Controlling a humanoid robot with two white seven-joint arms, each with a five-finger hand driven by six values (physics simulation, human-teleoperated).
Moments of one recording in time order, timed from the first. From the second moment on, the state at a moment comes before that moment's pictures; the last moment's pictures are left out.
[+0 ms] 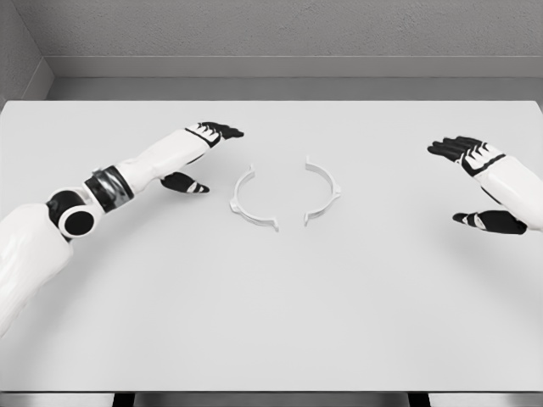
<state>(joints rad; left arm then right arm) -0.63 0.46 -0.67 -1.06 -0.48 -0.61 -0.05 0.04 -0.67 -0.11 -1.69 0.33 -0.61 0.29</state>
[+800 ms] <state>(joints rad) -0.61 0.47 -0.74 -1.15 -0.48 -0.61 -0.05 0.04 -0.67 -0.10 -1.69 0.33 -0.61 0.29</state>
